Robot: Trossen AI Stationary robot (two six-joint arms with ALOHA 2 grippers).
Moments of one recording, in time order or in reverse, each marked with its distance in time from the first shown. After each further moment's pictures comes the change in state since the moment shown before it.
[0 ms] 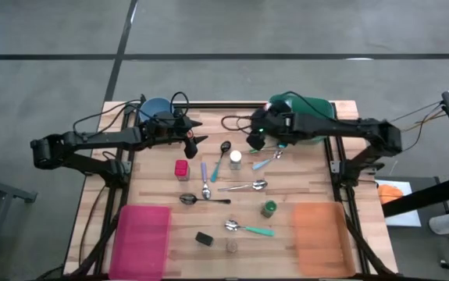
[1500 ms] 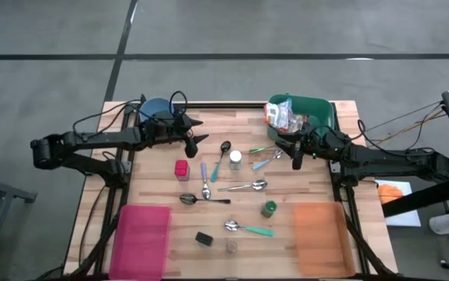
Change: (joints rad) left arm 0.000 0.000 0.000 0.026 0.000 -0.002; right arm -0.038 -0.876 -1.016 1.035 -0.533 0.128
